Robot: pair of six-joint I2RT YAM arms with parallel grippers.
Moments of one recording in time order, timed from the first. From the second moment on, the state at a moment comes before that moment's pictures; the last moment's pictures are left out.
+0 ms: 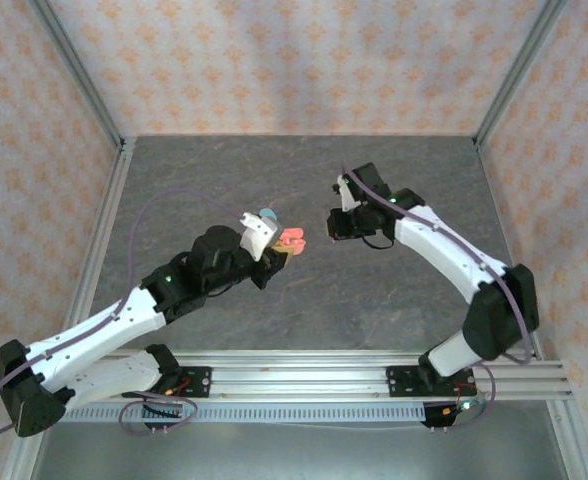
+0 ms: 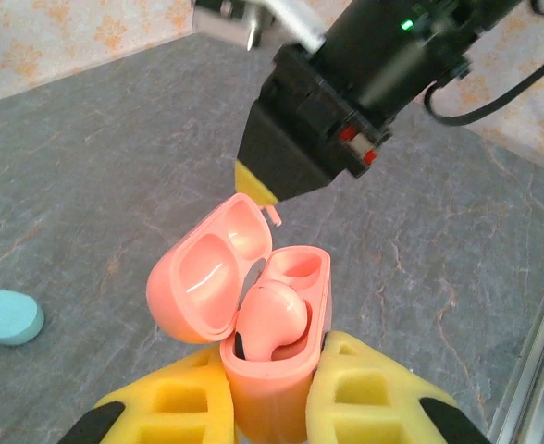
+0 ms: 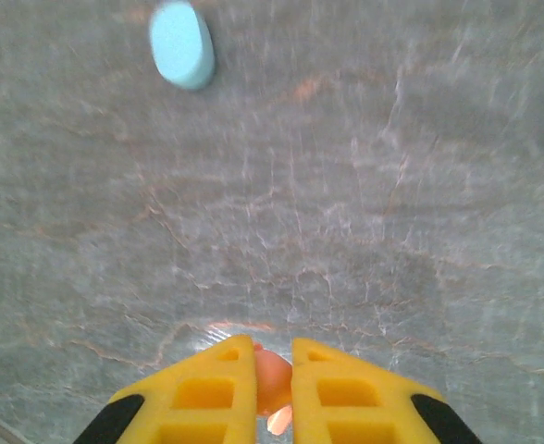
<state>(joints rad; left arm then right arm) -0.80 1.00 0.84 -0.26 0.03 -0.12 0.52 1.48 1.28 -0.78 -0.19 0.33</state>
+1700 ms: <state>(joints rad) -0.80 1.16 1.07 -0.17 0.11 -0.12 0.57 1.13 1.29 -0.60 -0.36 0.41</state>
